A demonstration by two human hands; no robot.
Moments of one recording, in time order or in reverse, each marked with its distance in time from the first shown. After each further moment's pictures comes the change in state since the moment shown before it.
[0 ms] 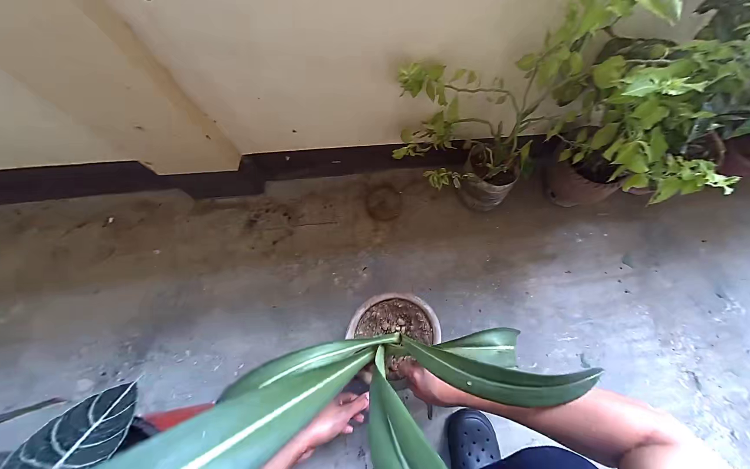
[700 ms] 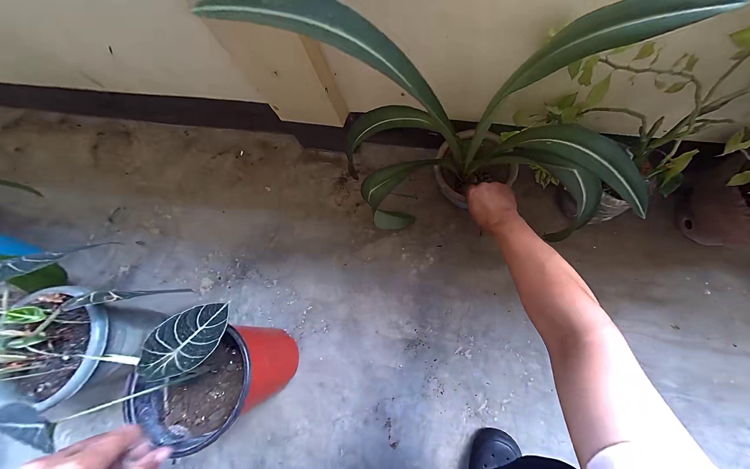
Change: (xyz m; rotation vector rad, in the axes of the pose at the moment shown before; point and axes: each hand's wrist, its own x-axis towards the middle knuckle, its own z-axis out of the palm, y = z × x) left_hand -0.235 -0.137 -0.141 0.831 0.601 -0.046; right_hand 0.200 0.022 -0.228 -0.657 0.348 0.333
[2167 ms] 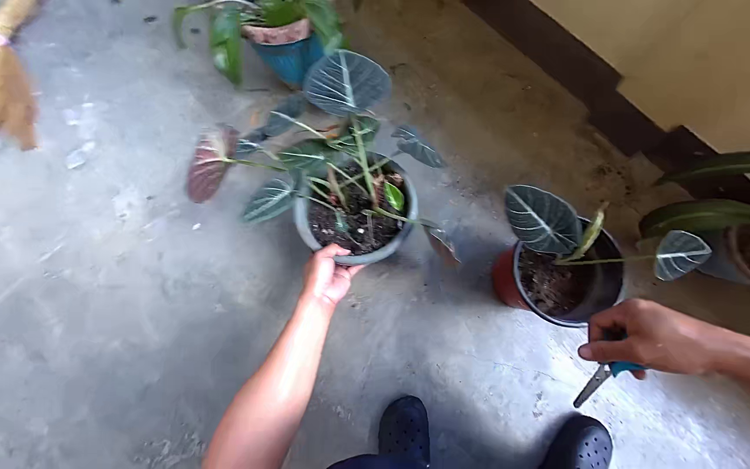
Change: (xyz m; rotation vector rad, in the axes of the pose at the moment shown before) left_hand 0.063 -0.222 0.191 -2.495 0.863 -0.553; right_hand -0.207 -0.361 -0.046 0.119 -0.856 -0.343
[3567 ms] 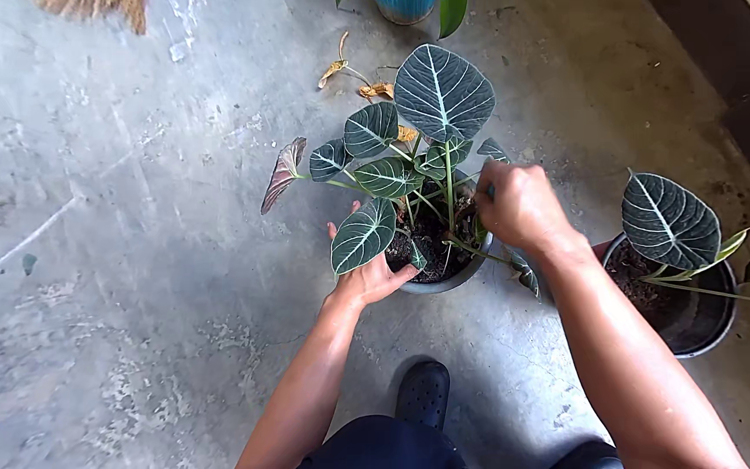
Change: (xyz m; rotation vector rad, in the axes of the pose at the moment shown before) left_hand -0.049 -0.015 -0.108 1.568 -0.071 0.825; right_hand 0.149 -0.242 0.043 -0.375 0.618 -0.603
